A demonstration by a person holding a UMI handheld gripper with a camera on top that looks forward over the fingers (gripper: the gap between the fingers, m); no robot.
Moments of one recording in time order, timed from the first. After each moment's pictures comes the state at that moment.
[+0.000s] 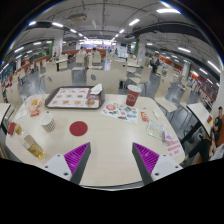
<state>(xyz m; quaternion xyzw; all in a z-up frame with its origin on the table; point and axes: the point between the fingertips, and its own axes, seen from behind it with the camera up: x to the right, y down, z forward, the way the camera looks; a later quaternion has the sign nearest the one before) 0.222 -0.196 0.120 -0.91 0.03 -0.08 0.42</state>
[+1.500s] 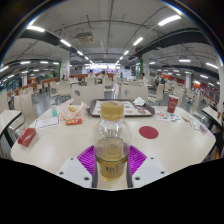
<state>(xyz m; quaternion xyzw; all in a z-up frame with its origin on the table) -0.076 -0.147 0.049 -0.84 0.03 -0.03 0.55</state>
